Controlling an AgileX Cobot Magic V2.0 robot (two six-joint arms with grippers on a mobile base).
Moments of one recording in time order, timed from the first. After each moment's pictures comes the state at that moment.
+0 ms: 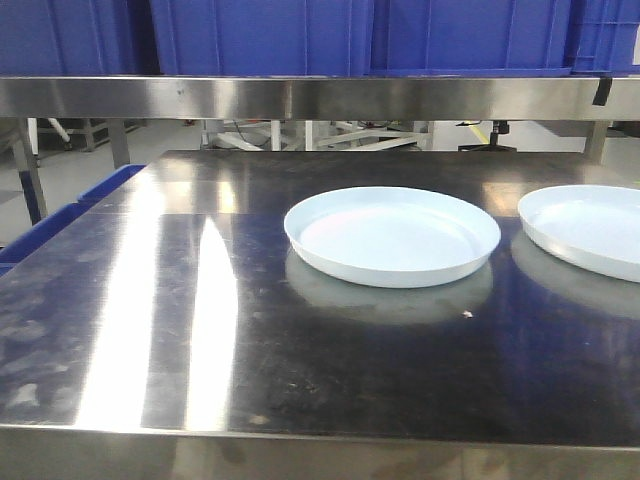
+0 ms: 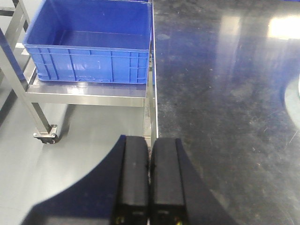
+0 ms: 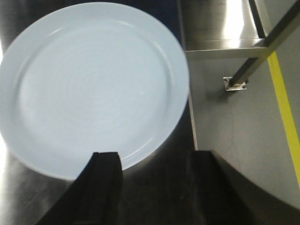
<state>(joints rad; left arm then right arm) -0.12 0.75 -0.50 -0.07 0.34 0.01 -0.08 1.13 -0.65 -0.32 0.38 0.41</state>
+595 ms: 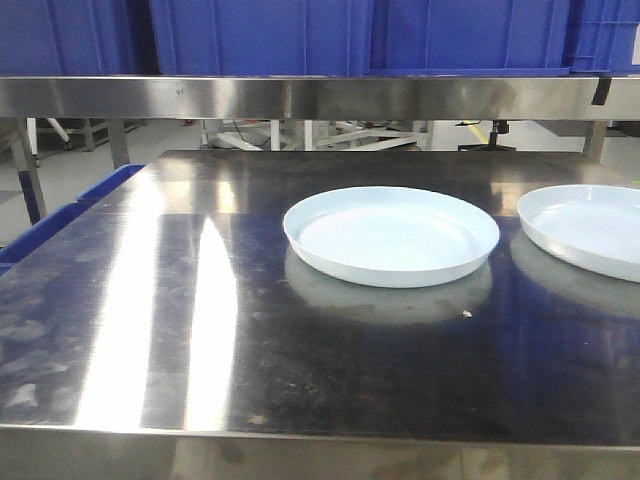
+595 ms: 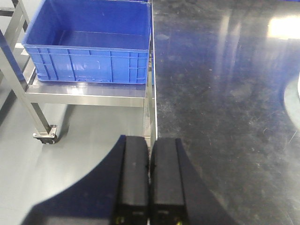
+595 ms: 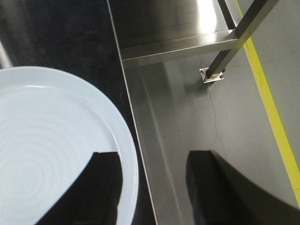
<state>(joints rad) -0.12 0.75 -0.50 -0.07 0.34 0.01 -0.20 1.50 -0.95 -0.32 0.39 0.41</state>
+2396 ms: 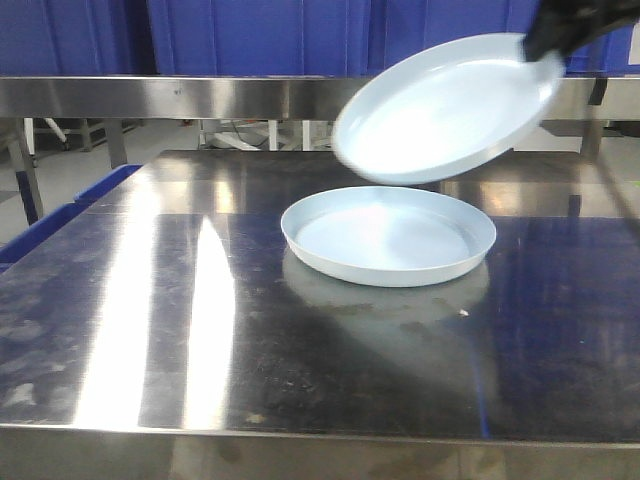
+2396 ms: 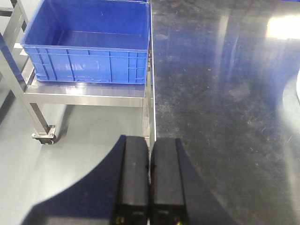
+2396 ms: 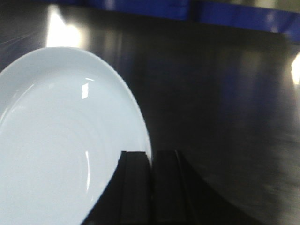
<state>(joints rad) -0.12 0.75 -0.50 -0.07 0.34 0.01 0.28 1.54 -1.21 -0.31 0.43 0.41</state>
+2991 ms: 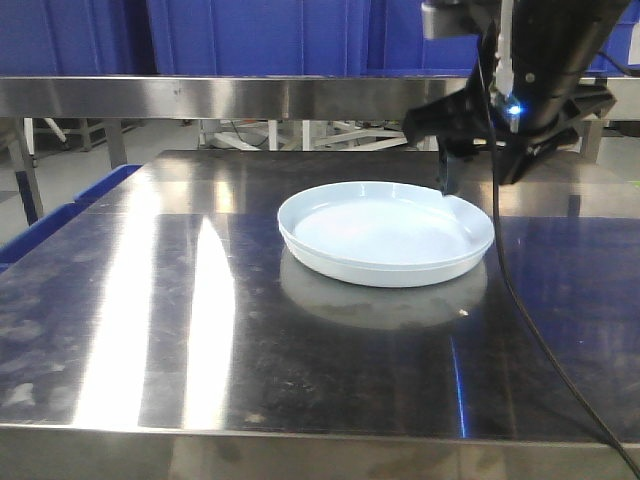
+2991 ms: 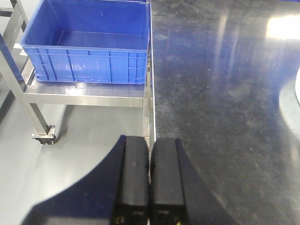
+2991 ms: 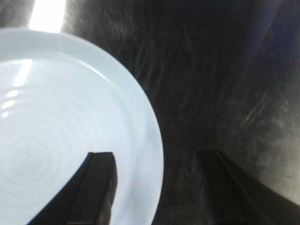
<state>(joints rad) -0.12 0.75 -0.50 -0.07 0.34 0.01 0.34 1.76 -1.21 -0.31 0.49 0.41</state>
